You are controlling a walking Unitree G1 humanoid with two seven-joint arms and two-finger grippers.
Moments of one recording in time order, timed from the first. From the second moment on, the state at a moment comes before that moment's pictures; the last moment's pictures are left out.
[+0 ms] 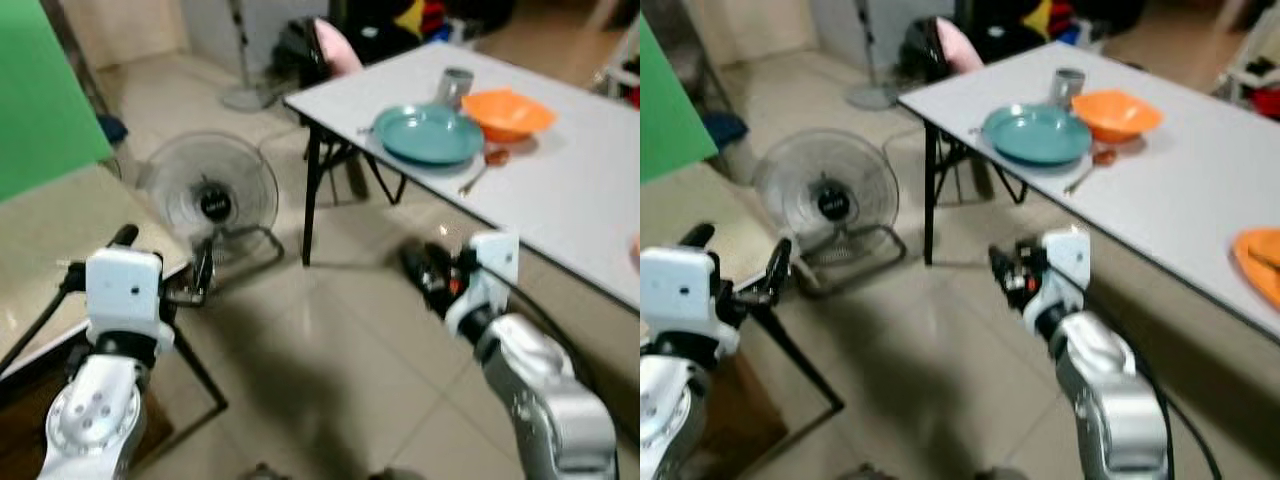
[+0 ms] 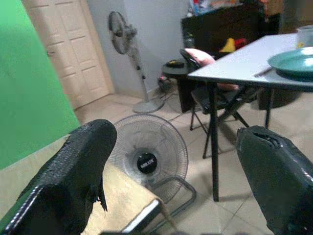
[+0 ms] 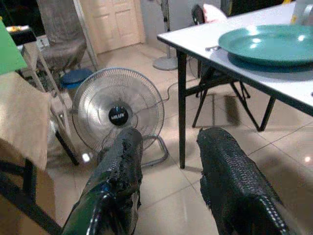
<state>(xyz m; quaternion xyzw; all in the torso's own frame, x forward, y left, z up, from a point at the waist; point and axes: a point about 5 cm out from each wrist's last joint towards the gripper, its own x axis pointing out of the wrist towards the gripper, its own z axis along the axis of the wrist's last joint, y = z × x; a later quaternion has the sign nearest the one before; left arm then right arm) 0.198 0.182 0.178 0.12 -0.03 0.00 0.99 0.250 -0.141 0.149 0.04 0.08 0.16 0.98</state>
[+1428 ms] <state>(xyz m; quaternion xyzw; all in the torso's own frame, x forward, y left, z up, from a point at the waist) 0.194 0.187 0.180 0.11 -0.02 0.04 0.99 0.270 -0.123 0.158 0.02 0.06 0.24 0.97</state>
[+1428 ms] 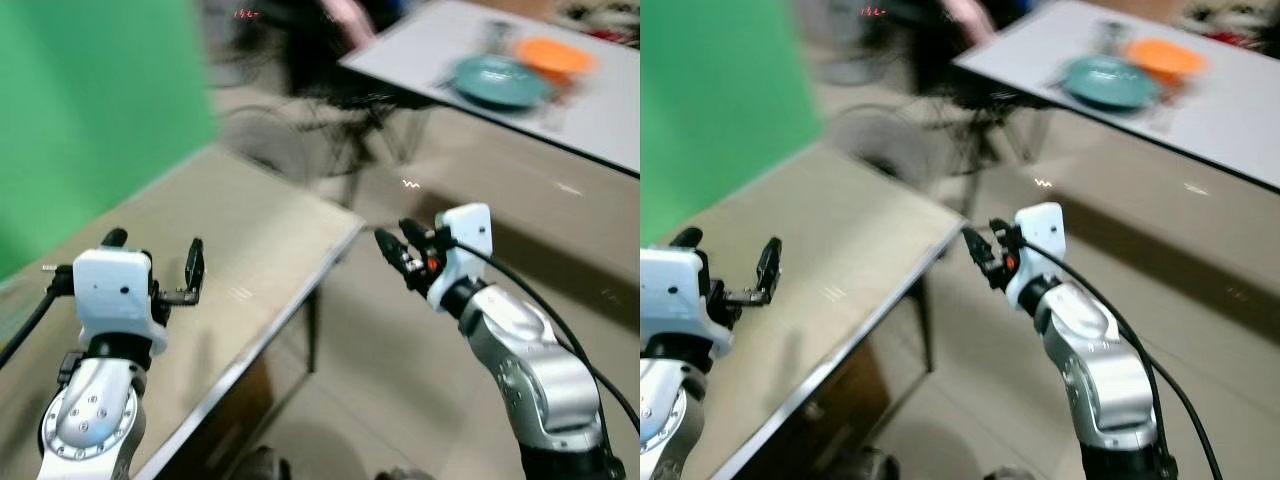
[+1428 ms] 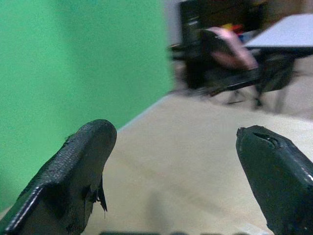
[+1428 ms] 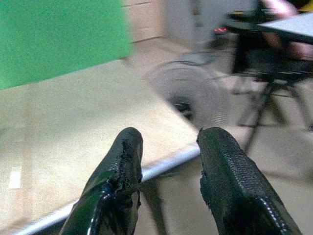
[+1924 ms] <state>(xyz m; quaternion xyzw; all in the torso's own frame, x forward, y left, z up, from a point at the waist) 0.193 0.189 0.180 0.10 -0.02 0.07 0.99 0.278 -0.114 0.157 0.01 0.07 0.27 0.96</state>
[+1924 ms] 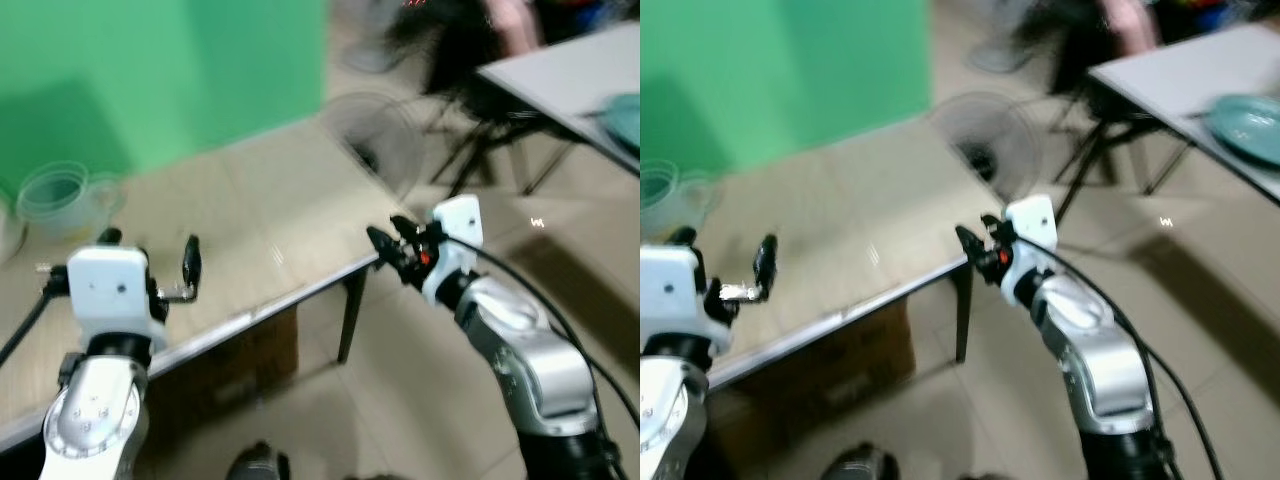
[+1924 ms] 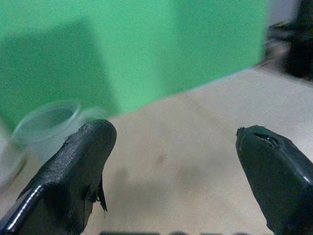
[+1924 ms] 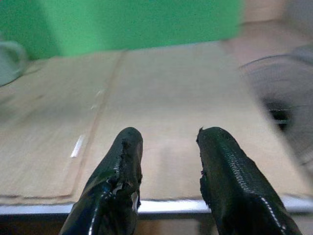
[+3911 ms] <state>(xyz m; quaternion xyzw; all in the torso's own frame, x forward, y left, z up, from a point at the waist) 0.186 0.180 0.176 0.11 0.01 -0.07 0.99 0.289 -0.065 0.155 0.03 0.03 0.45 0.89</state>
